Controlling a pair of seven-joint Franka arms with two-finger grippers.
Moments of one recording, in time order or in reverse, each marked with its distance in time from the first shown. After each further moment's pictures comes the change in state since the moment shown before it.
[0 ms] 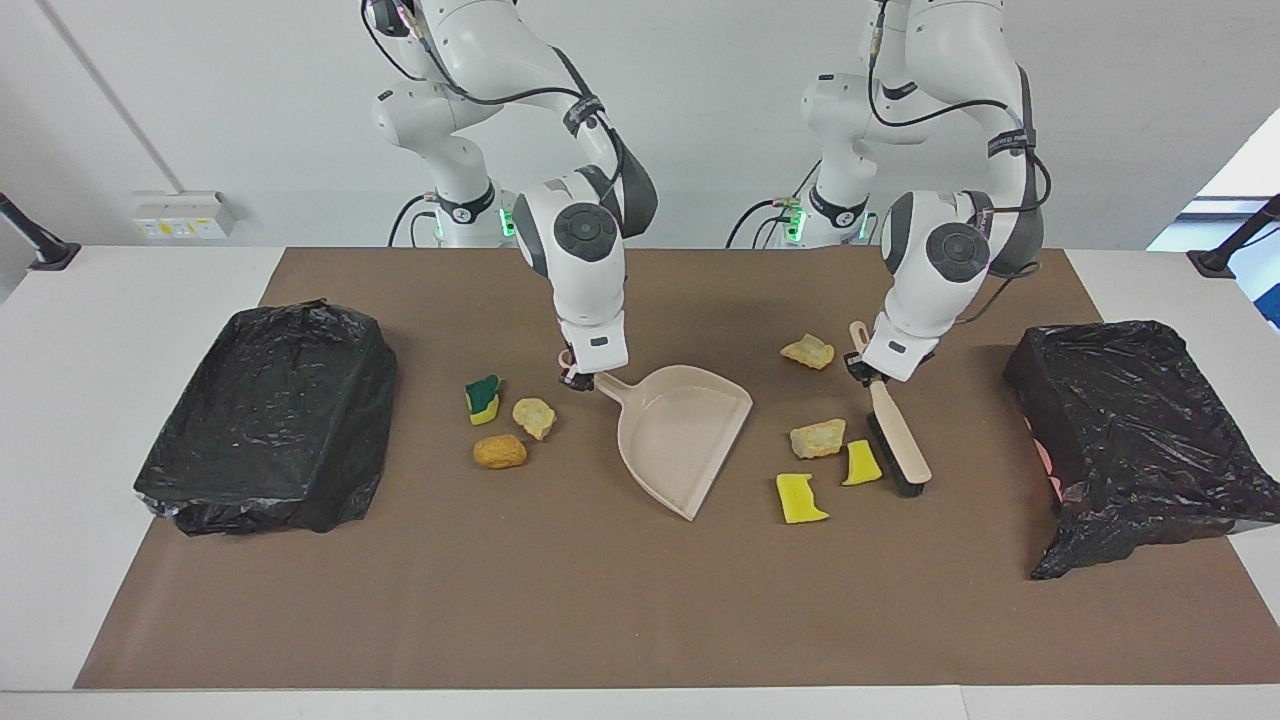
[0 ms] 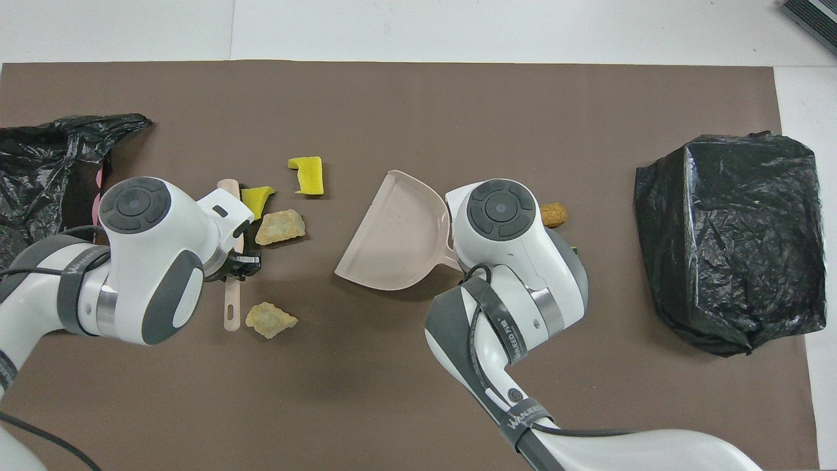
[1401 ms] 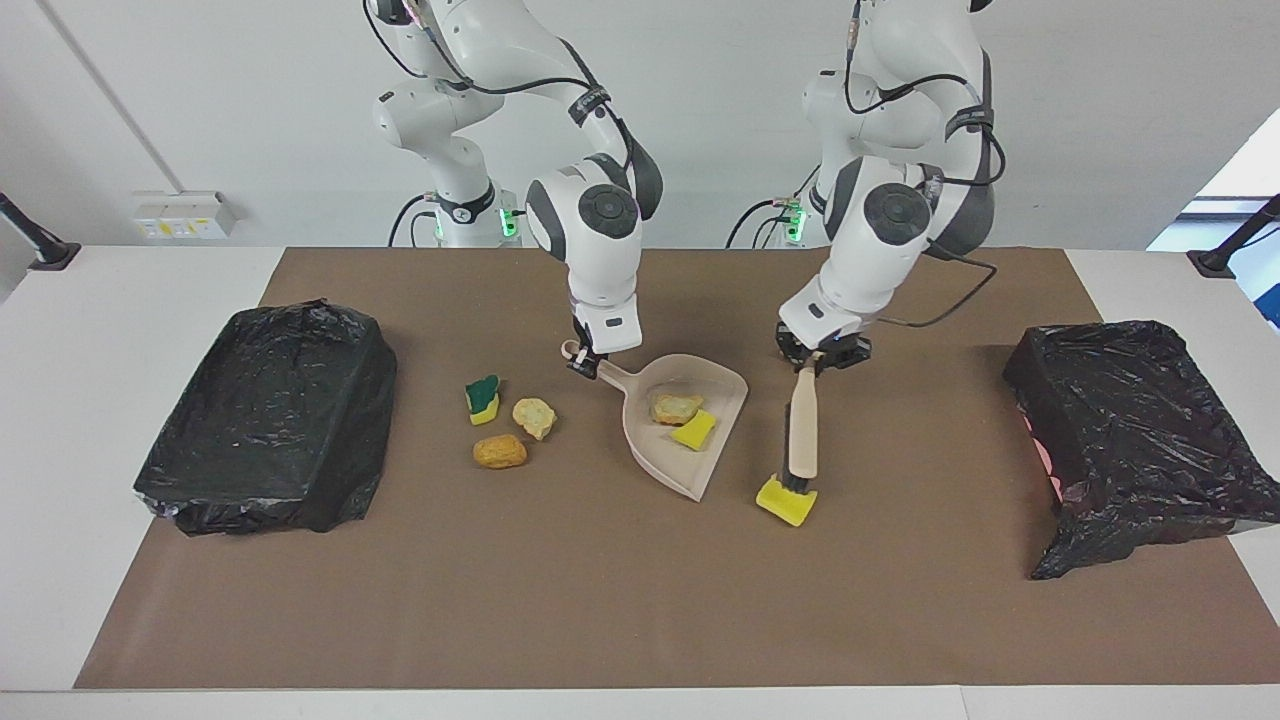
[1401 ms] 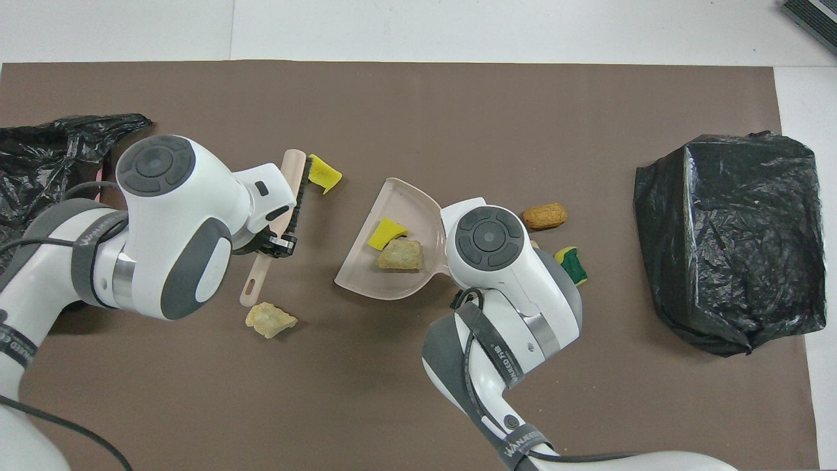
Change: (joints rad) left arm -0.056 0.086 0.024 0.254 -0.075 -0.114 0.343; right arm 0.030 -0.042 0.000 -0.072 -0.031 0.048 0.067
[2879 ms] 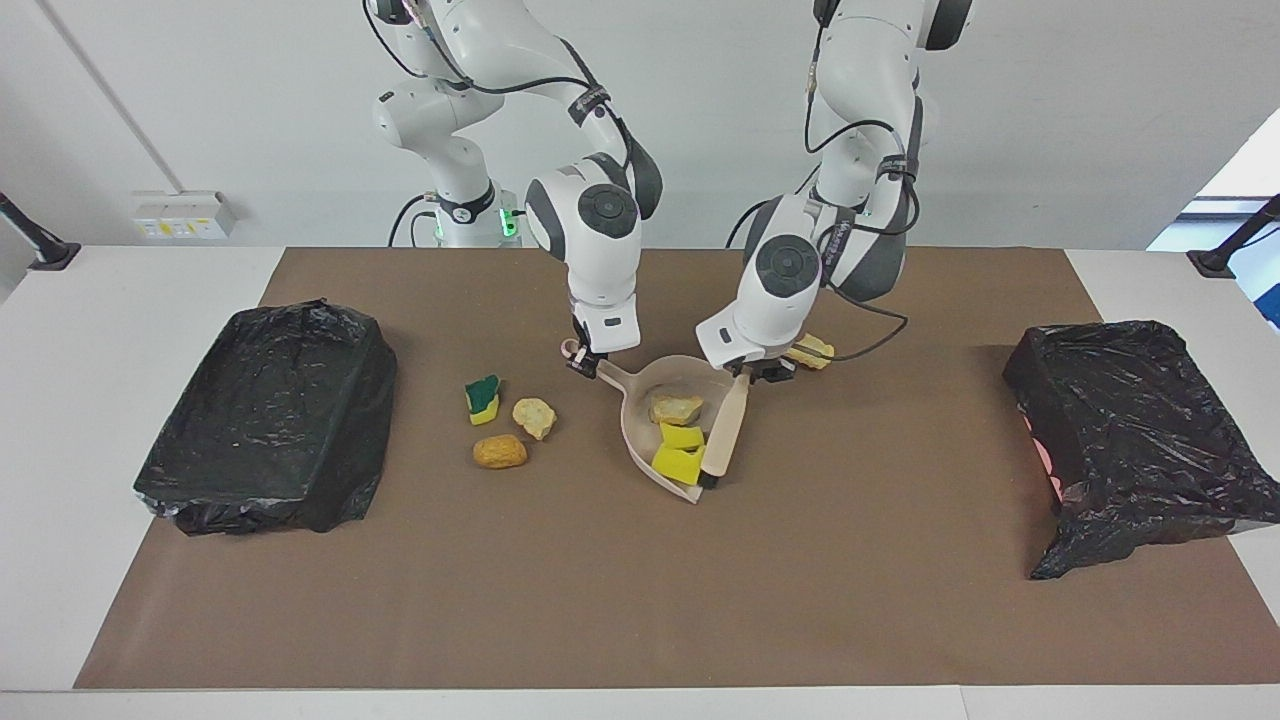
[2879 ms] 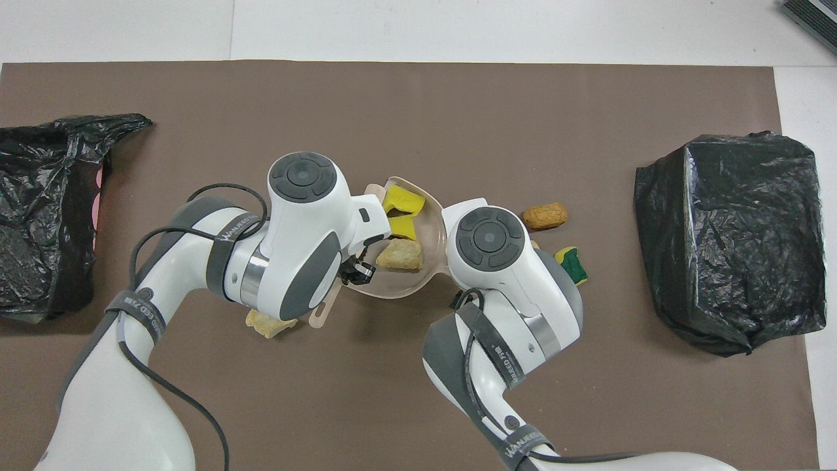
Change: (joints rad) left arm -0.201 0.111 -0.040 0.082 -0.072 -0.103 -0.076; right arm 0.000 -0.002 0.000 -0.004 0.000 0.000 0.012
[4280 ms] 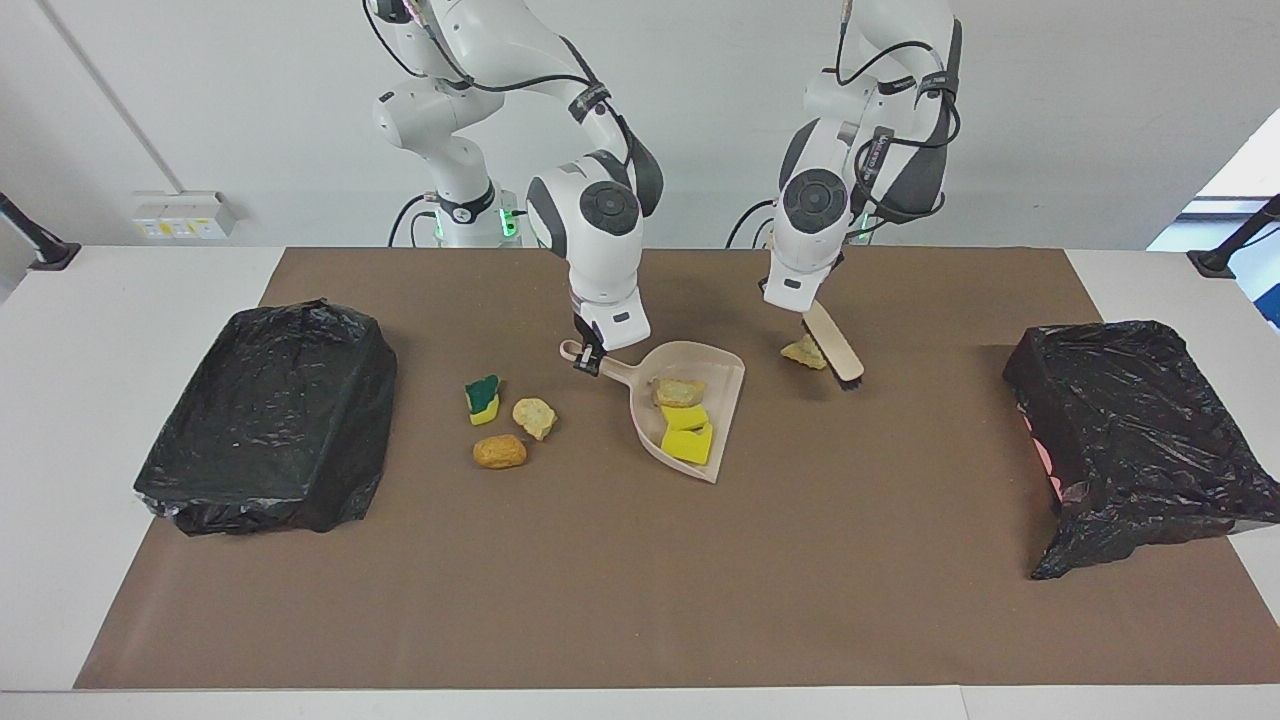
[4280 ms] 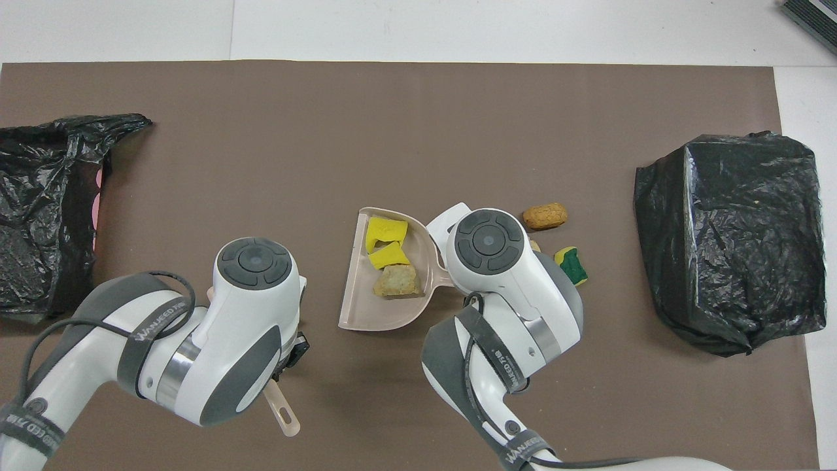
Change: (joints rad) left arm 0.005 -0.366 0.011 -0.394 0.110 -0.263 -0.992; right arm 0.004 -0.010 0.001 -0.006 -0.001 -0.006 -0.349
